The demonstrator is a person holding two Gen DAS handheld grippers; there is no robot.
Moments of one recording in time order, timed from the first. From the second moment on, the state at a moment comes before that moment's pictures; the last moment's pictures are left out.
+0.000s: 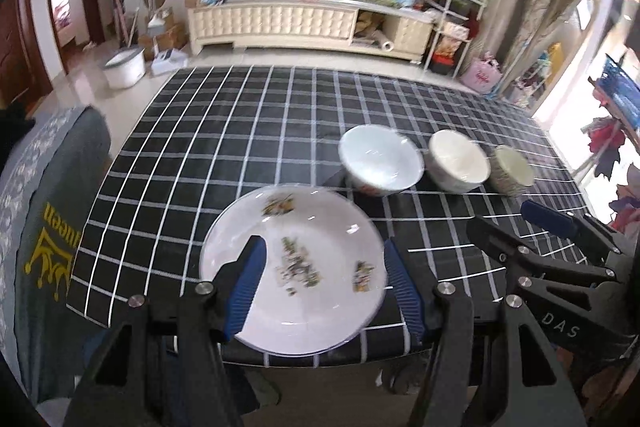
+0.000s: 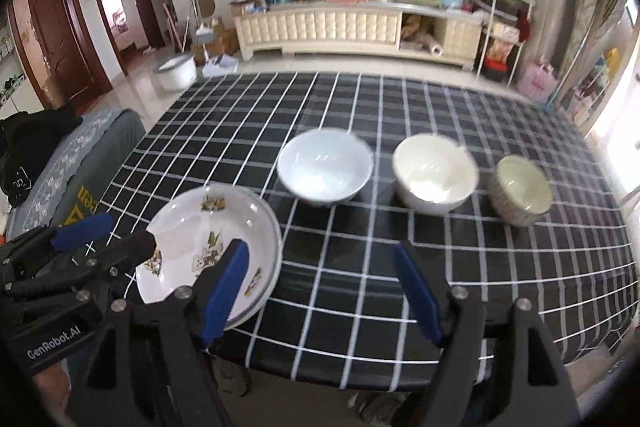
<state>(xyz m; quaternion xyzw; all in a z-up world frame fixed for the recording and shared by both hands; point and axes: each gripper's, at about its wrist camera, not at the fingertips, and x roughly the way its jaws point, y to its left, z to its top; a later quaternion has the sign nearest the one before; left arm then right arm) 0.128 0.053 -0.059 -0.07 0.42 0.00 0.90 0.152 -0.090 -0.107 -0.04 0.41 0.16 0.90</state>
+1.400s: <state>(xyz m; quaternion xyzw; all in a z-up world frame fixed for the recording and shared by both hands) 0.255 0.021 -0.042 -0.05 0.43 -0.07 0.90 0.255 -0.119 -0.088 -0.04 0.40 0.16 0.90</state>
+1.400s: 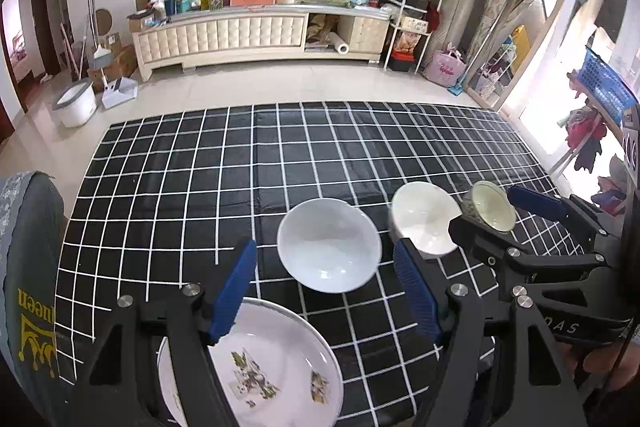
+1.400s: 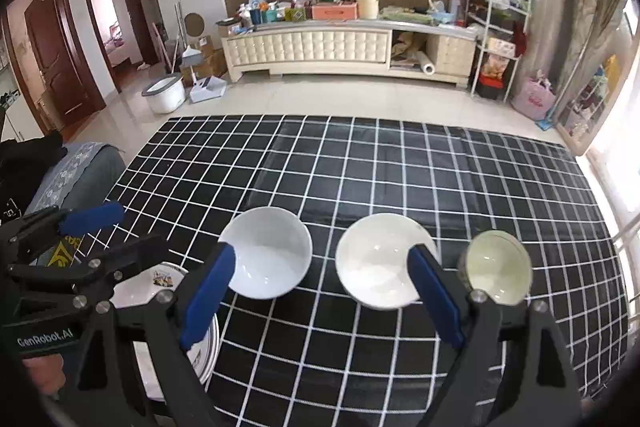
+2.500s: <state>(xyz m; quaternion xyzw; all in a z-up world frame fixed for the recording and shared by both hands) 0.348 0.039 -0.163 -0.07 0.55 -0.07 0.83 0.345 -0.096 -0.193 -0.02 0.52 0.24 0.82</state>
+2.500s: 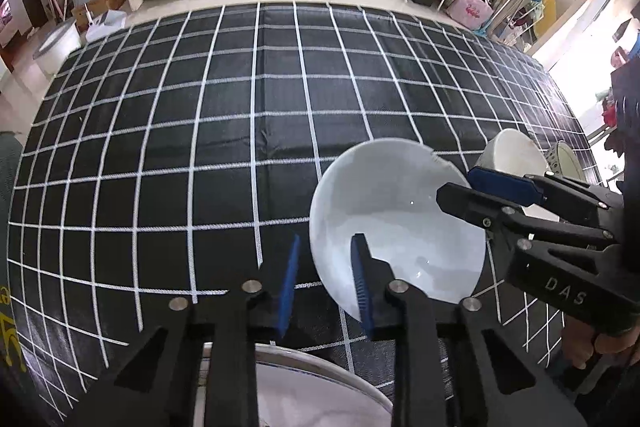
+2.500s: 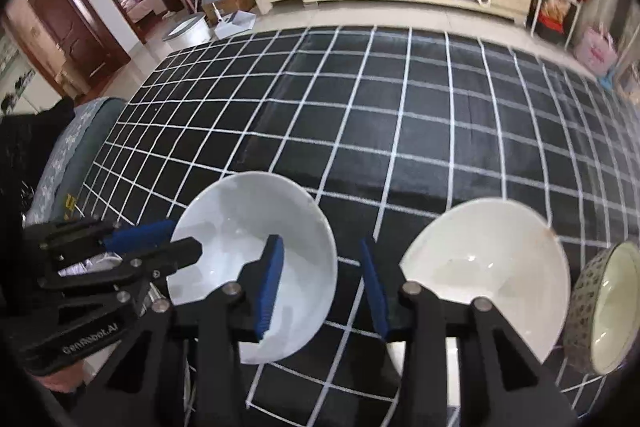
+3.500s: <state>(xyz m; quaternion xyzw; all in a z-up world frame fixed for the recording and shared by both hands) 0.312 0.008 -0.134 -0.06 0.56 -0.06 0.83 0.300 -0.109 -0.170 0.01 0.52 0.17 0.84</state>
